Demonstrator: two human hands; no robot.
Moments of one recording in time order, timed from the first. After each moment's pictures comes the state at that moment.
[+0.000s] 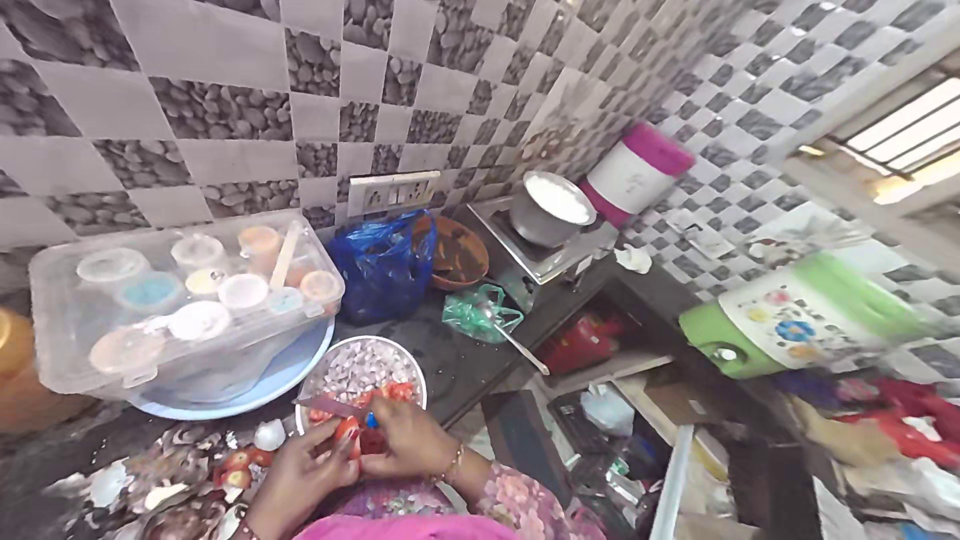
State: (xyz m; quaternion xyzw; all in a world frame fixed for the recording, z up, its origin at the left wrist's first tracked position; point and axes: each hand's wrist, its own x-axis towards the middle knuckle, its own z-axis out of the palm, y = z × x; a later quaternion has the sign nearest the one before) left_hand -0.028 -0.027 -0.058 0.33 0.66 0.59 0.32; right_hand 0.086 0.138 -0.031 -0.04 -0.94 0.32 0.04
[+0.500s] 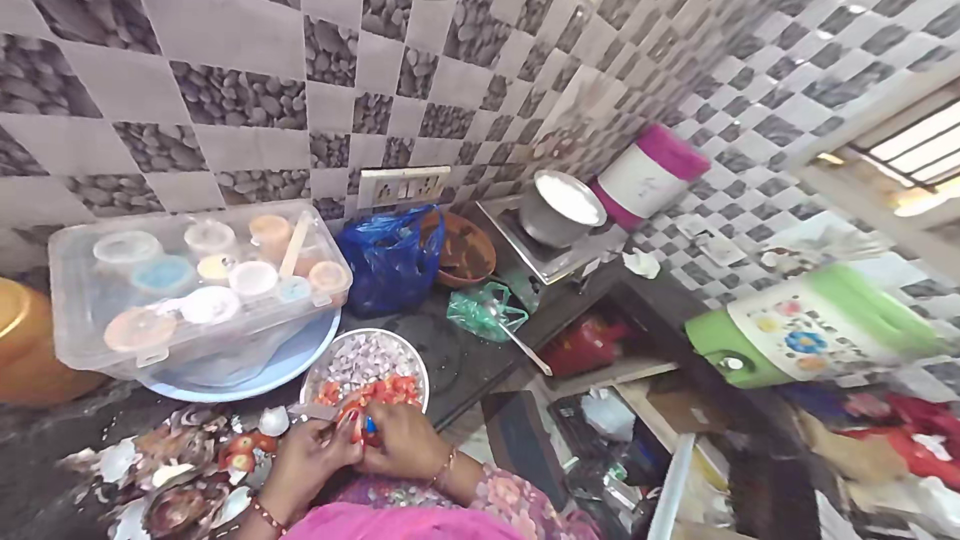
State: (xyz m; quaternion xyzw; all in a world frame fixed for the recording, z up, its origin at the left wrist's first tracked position) left_hand -0.021 -0.023 -0.062 0.26 0.70 0.59 0.30; right_hand 0.086 0.123 -0.039 -0.09 -0.95 0.29 0.00
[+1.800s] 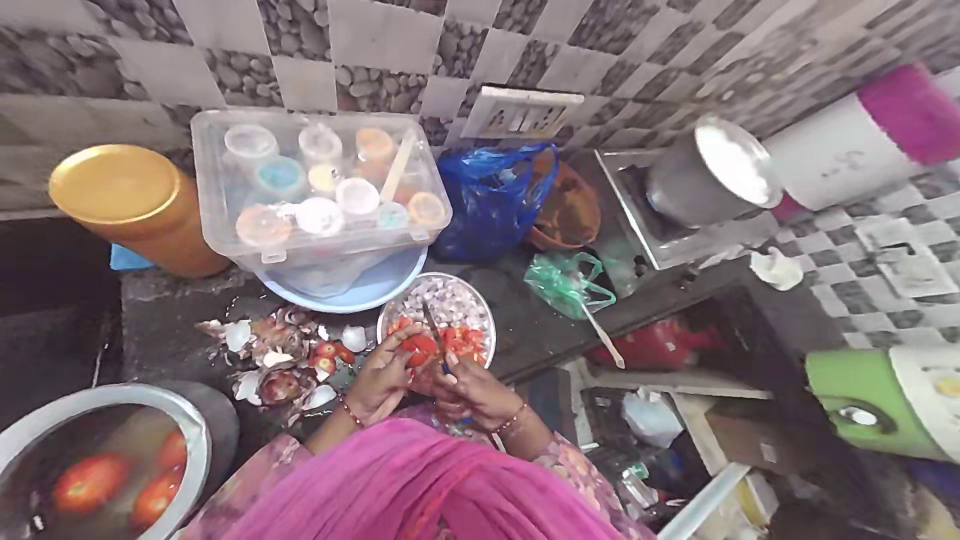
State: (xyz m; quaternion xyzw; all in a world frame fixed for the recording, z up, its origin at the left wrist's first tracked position) left_hand -0.026 -0.019 -0.104 0.12 0.29 0.83 0.45; right_hand 0.079 0.125 -0.038 -0.10 -0.50 0.84 -0.17
